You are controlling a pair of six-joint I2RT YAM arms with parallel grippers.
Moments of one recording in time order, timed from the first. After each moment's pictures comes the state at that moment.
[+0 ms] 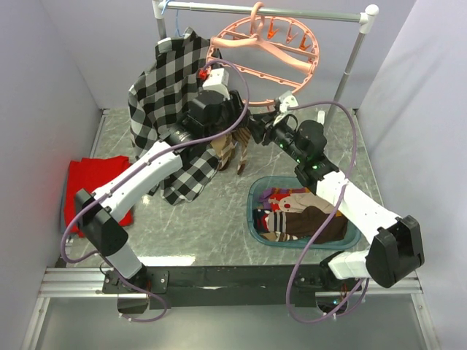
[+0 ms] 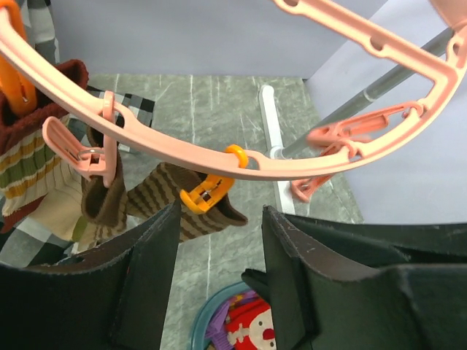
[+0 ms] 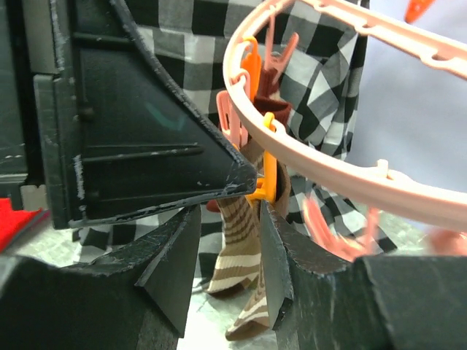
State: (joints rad) left arm -0.73 1.64 1.67 -0.26 -0.24 -0.54; right arm 0.48 1.32 1.03 0.42 -0.27 0.04
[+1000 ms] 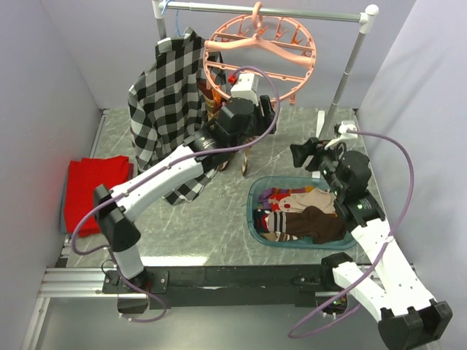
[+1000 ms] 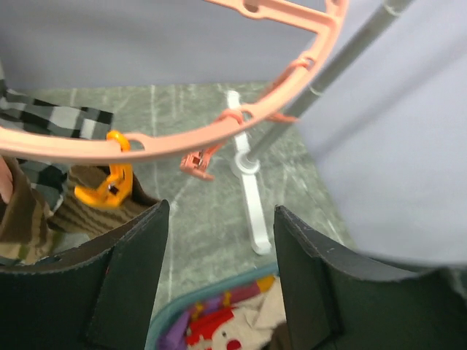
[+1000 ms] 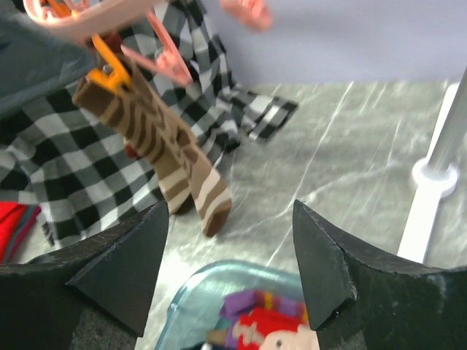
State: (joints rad) left arm -0.91 1.73 1.81 -0.25 -0.38 -0.52; right arm 0.27 0.83 0.84 -0.08 -0.03 0.28
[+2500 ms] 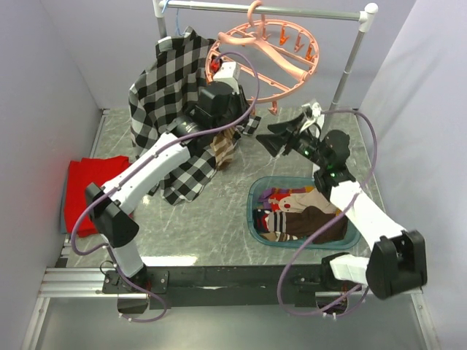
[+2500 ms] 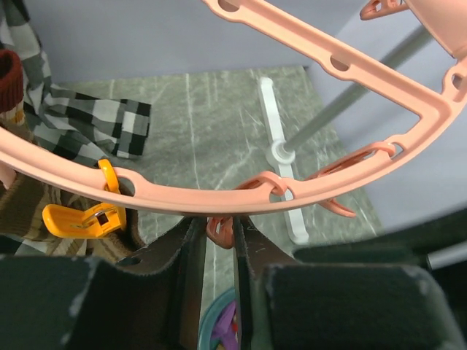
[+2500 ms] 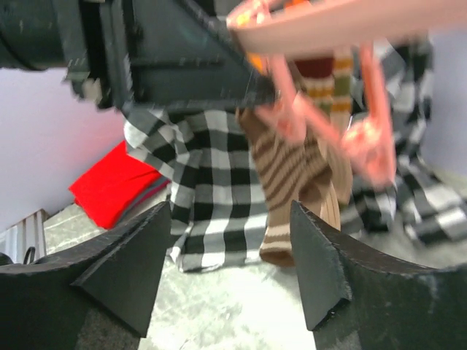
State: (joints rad) left arm -0.74 1.75 1.86 -0.37 -0.23 -0.47; right arm 0.25 1.21 0.83 0.56 -0.64 0.38
